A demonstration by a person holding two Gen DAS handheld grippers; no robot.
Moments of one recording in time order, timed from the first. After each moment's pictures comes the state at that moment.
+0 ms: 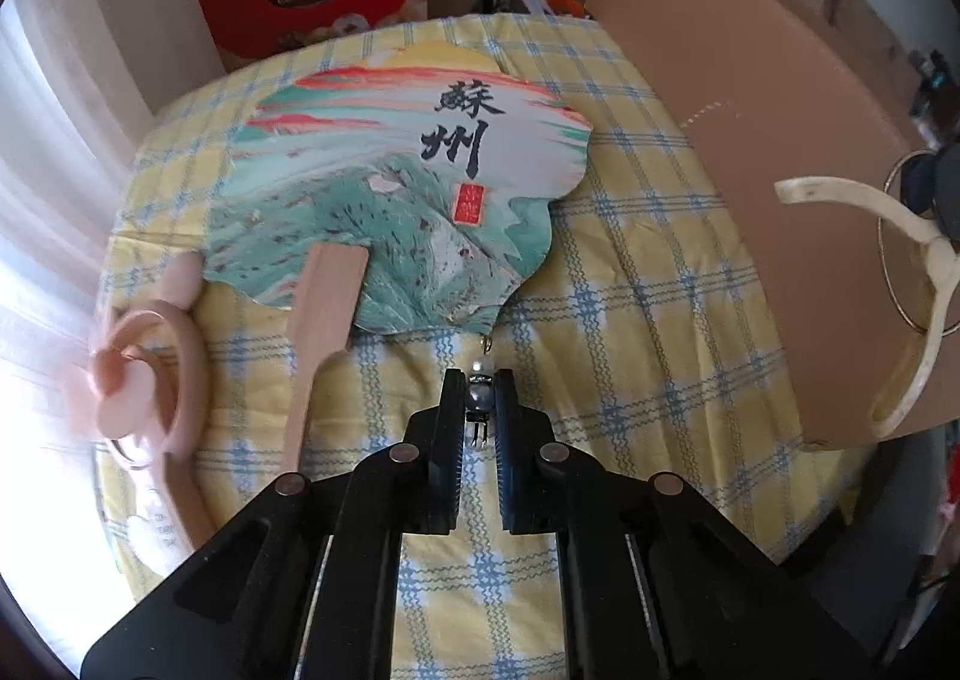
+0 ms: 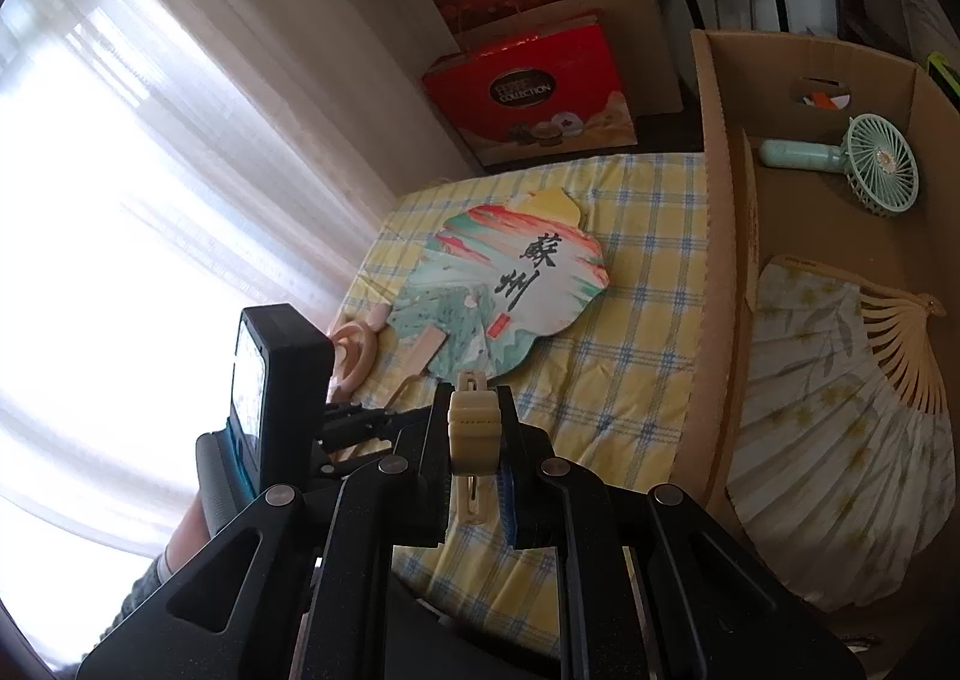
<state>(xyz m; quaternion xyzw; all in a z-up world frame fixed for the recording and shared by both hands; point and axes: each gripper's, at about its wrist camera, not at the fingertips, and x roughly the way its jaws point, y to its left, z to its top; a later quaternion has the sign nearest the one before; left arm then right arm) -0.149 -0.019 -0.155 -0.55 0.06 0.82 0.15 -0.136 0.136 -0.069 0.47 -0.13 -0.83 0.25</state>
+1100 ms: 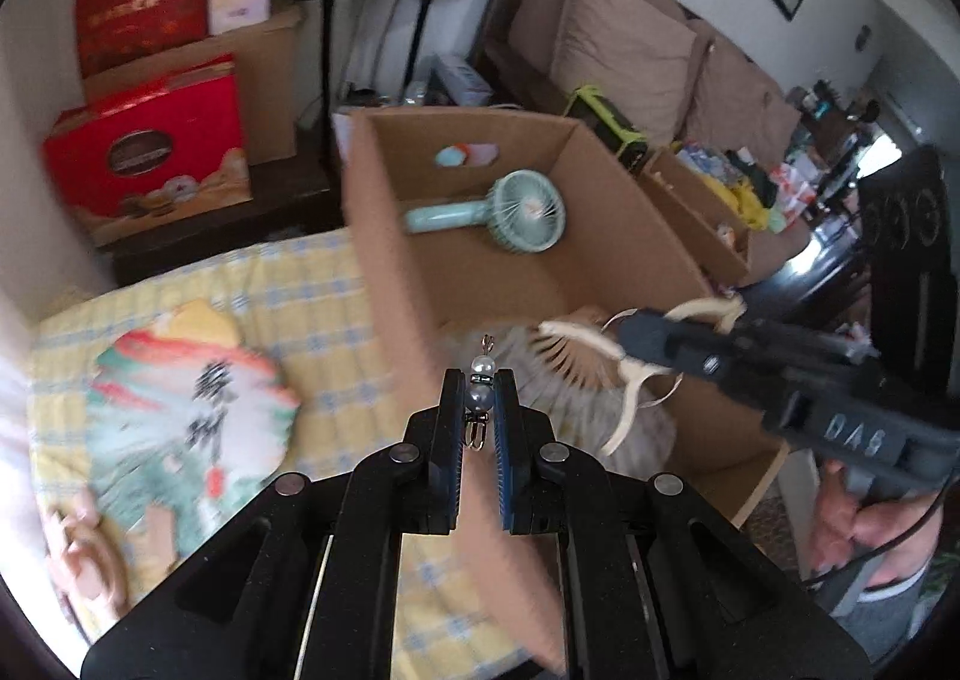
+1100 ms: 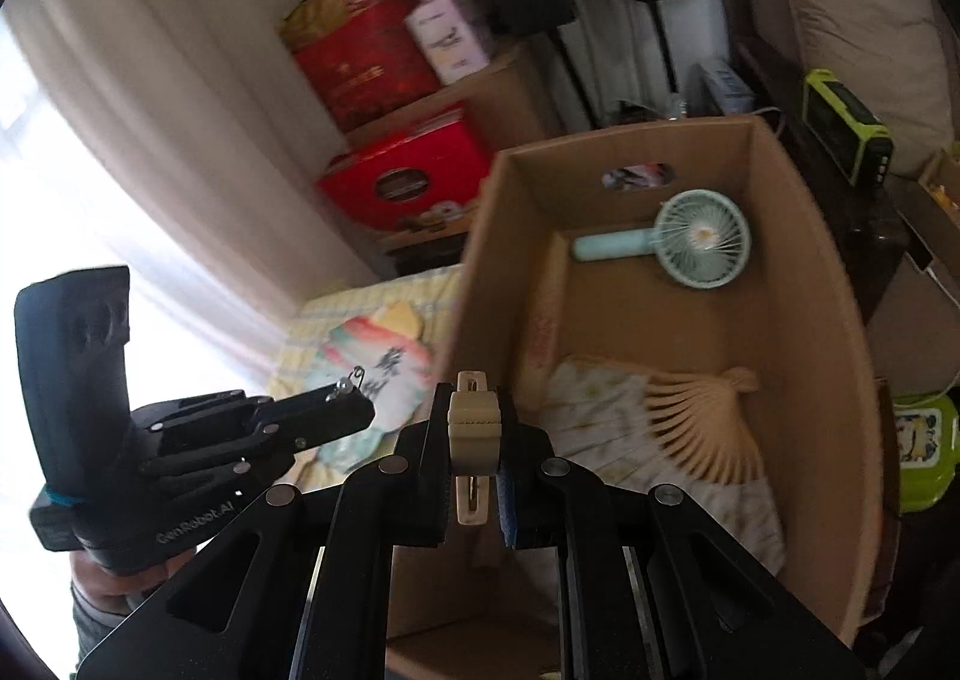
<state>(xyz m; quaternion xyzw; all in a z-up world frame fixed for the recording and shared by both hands) -0.201 0.117 -0.018 -0.49 0.00 0.82 0.30 -0.162 0.266 -0.021 0.44 -0.16 -0.87 0.16</state>
